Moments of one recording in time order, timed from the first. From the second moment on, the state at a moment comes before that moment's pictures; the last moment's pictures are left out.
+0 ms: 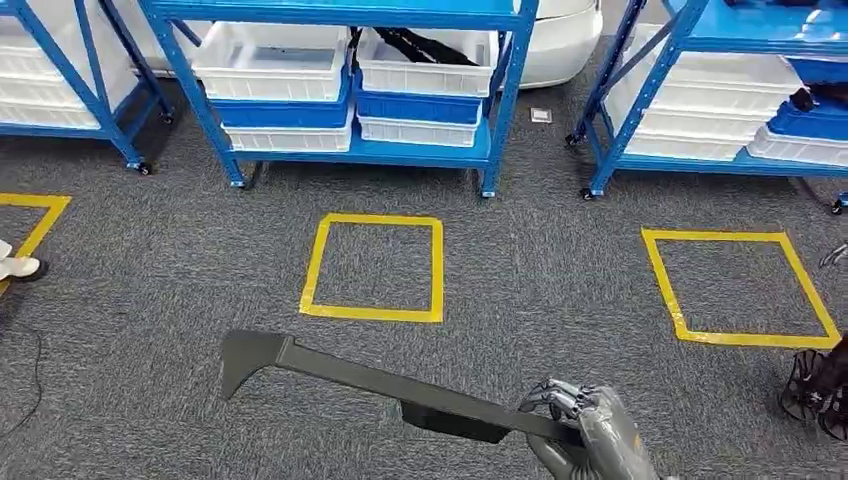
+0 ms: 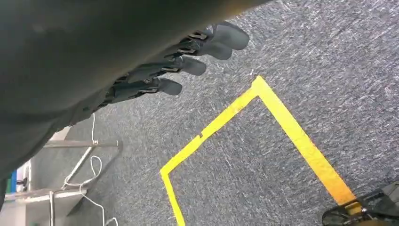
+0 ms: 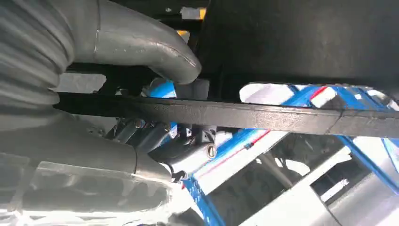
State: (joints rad) left arm -0.10 -0.23 0.79 -0.19 -1.45 0.17 0.09; right arm 0.43 -0.09 0.09 -2.08 0.71 -0.04 -0.54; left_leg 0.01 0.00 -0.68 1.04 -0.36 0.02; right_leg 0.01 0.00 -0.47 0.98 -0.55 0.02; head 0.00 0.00
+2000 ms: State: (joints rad) left arm -0.09 -0.23 0.81 -0.19 -1.45 0.16 0.09; right arm 0.40 -0.12 0.08 -2.06 0.70 0.00 -0.51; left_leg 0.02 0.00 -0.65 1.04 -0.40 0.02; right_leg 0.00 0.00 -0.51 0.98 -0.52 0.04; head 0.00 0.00
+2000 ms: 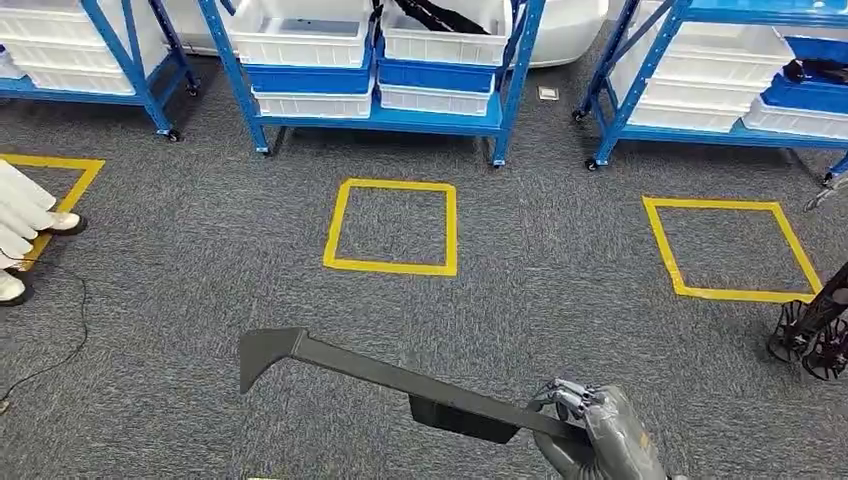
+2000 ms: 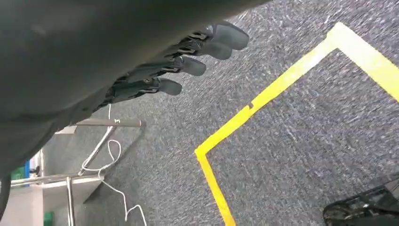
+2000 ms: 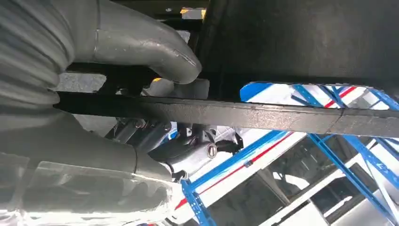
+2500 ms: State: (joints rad) left arm -0.08 -0.23 0.81 -0.19 -1.46 0.16 0.10; right arm 0.40 -0.12 0.09 -2.05 0.70 0.00 -0.50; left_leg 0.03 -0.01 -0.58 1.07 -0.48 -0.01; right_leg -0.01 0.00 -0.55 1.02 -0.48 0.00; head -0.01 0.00
